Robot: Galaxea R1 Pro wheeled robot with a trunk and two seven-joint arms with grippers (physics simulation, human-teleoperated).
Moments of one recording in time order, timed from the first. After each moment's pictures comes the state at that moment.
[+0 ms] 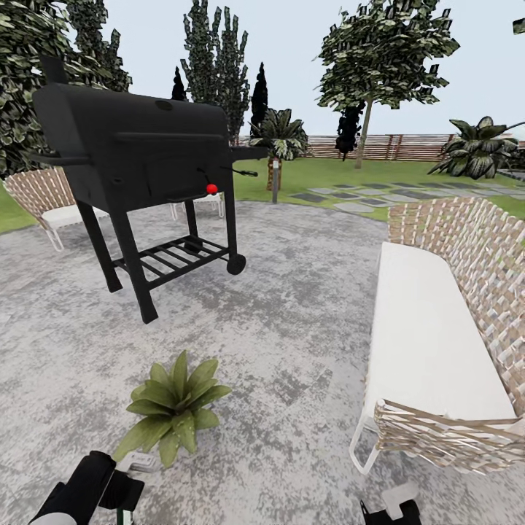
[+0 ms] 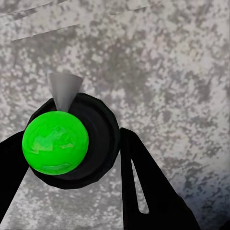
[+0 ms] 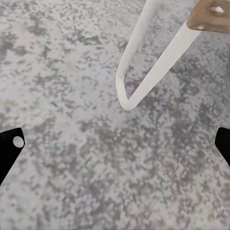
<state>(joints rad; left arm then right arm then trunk) -0.49 0.09 0.44 -0.55 -0.76 0.61 -0.53 -0.33 -0.09 -0.21 -0.23 0.44 -0.40 -0.01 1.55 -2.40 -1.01</state>
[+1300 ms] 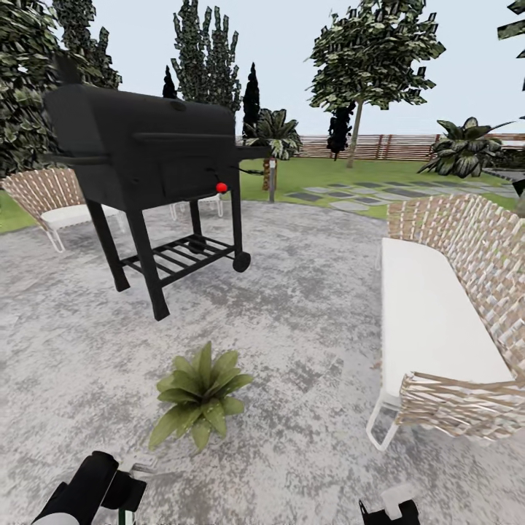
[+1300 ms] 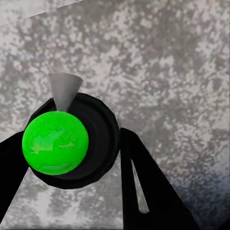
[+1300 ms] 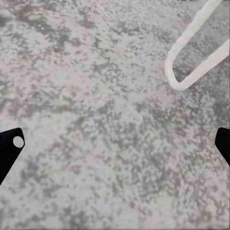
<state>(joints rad) -0.49 0.08 0.44 -0.55 -0.76 0.61 -0.53 -0.33 -0.08 -0.21 -0.23 0.43 -0.40 -0.01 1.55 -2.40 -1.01</state>
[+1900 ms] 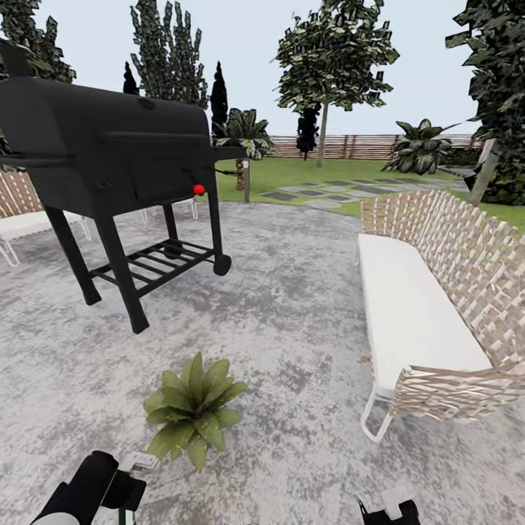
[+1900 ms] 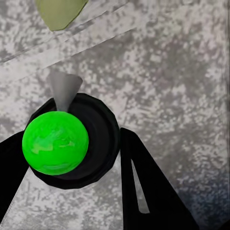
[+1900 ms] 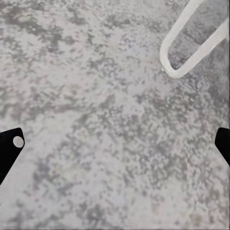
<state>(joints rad) -0.49 0.08 0.44 -0.55 -0.76 0.61 -0.53 -0.33 -0.08 -0.21 -0.23 0.43 -0.40 -0.01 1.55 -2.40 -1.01</state>
